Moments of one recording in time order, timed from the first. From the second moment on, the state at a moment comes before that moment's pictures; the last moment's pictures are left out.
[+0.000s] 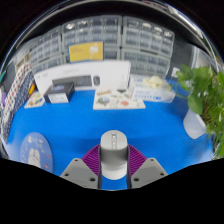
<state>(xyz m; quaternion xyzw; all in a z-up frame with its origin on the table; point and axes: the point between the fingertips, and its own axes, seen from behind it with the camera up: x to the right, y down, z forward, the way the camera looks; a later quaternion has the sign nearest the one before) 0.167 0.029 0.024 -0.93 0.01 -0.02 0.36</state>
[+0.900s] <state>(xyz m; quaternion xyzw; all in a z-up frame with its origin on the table) -0.109 -0.032 -0.008 -0.94 0.04 -0.01 0.33</state>
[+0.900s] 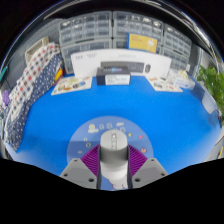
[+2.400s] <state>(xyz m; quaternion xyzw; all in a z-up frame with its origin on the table) 0.083 -0.044 0.237 -0.87 -0.03 0.02 0.49</state>
